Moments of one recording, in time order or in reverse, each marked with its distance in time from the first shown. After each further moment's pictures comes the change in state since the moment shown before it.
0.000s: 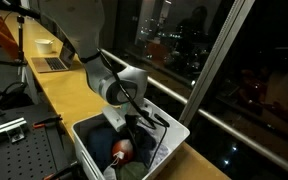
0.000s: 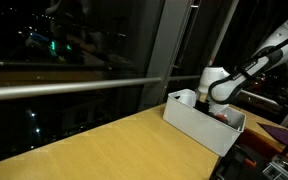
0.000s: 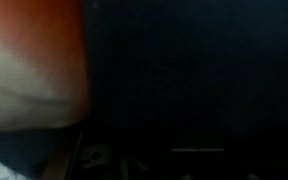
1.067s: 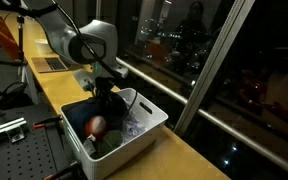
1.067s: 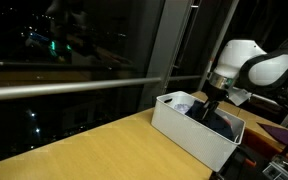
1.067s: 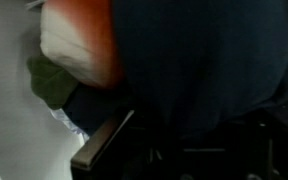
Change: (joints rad) arm 0.178 -0.446 0.023 -0.356 0.030 0.001 0.136
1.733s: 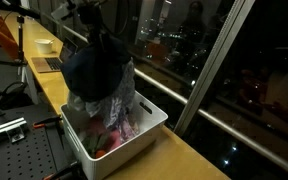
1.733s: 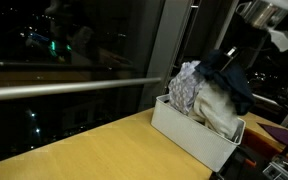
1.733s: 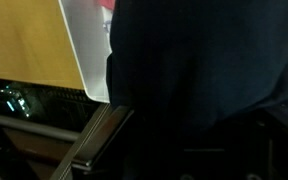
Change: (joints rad) arm 0.015 -0.464 0.191 0.030 -0.193 -0.296 0.154
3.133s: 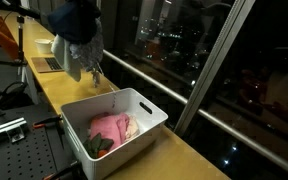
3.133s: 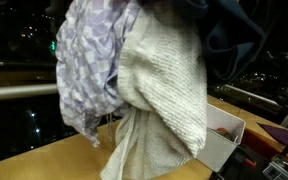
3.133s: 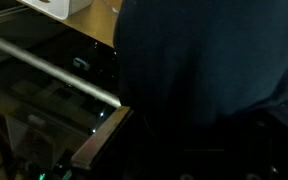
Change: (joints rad) arm 0.275 0.516 0.345 0.875 -0.094 -0.482 0.050
